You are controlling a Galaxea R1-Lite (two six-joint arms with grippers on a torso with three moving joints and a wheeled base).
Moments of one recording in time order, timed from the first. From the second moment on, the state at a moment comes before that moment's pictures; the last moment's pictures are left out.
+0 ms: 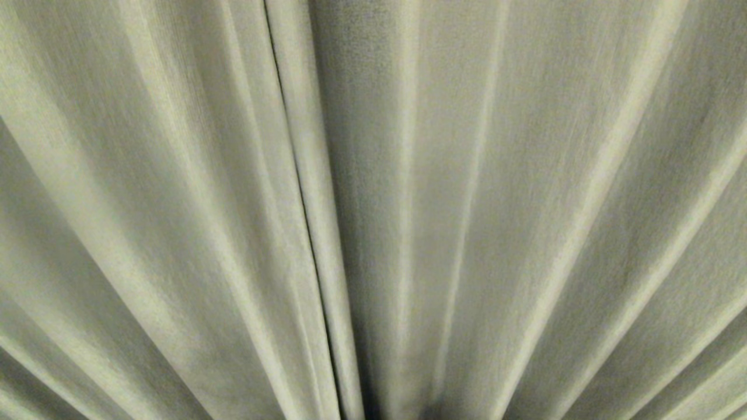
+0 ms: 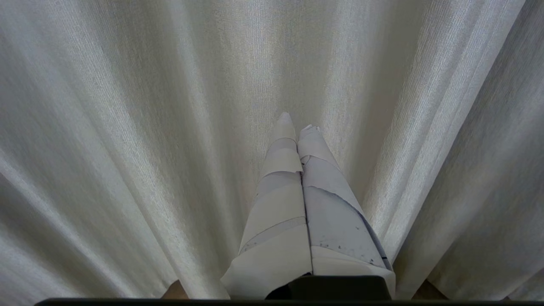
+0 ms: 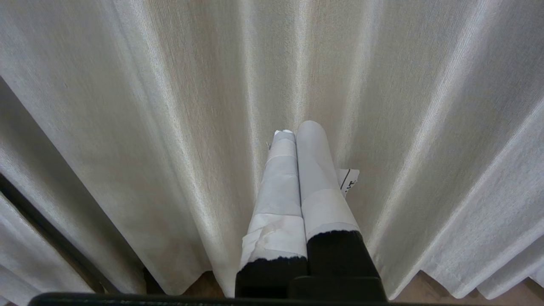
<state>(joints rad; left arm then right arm) 0.00 0.00 0.00 0.00 -0.01 0.02 0.00 0.00 0.00 0.00 -0.01 0.00</state>
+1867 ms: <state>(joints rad) 0.00 0.09 -0.41 0.12 -0.54 0.00 0.00 0.00 0.00 0.00 -0.01 0.00</state>
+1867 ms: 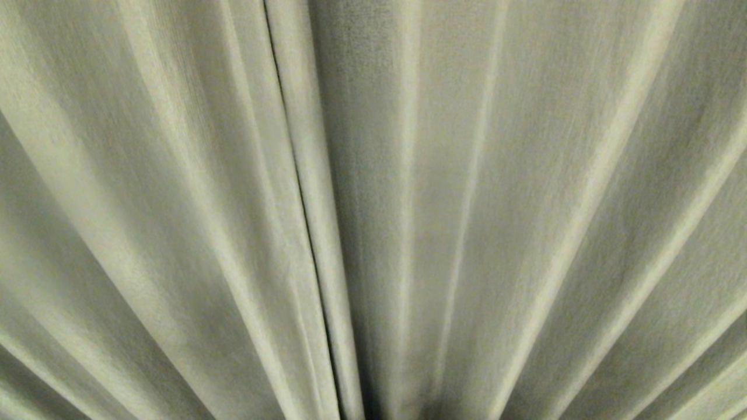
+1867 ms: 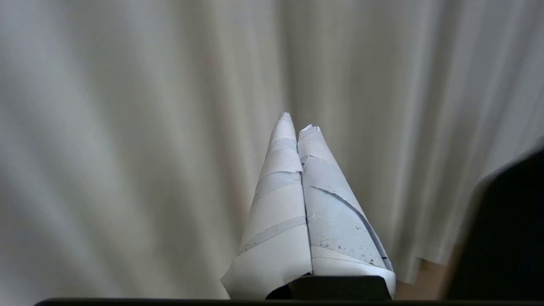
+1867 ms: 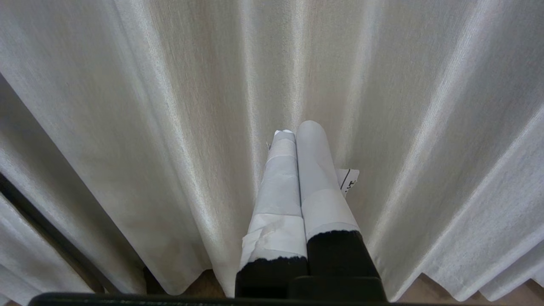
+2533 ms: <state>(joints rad) -0.01 0.62 -0.73 -0.11 -0.69 -0.01 0.00 0.00 0.00 0.00 -0.01 0.00</state>
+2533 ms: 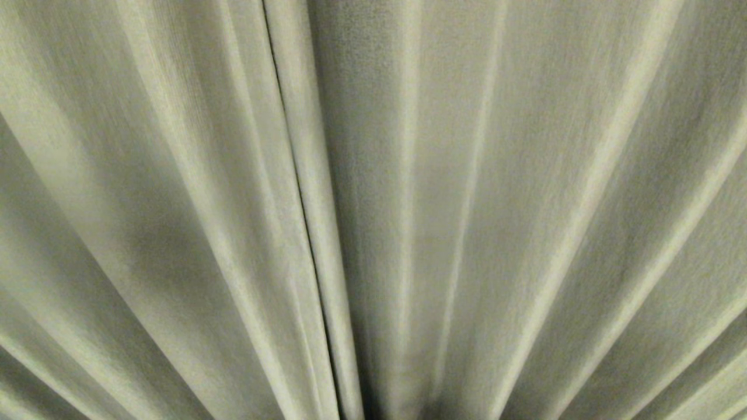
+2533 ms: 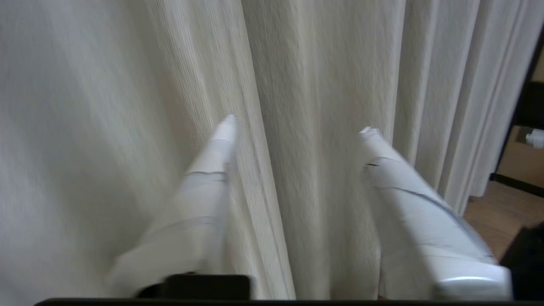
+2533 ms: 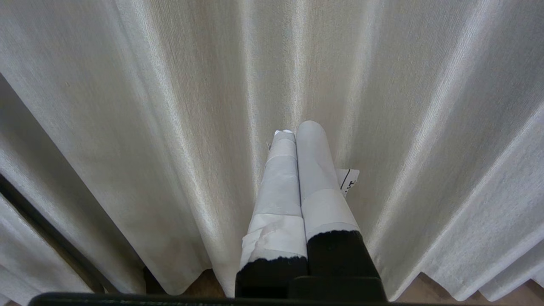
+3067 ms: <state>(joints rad) -0.12 0.87 -0.89 -0.10 -0.62 -0.01 0.00 0.00 0.00 0.00 -0.01 0.00</state>
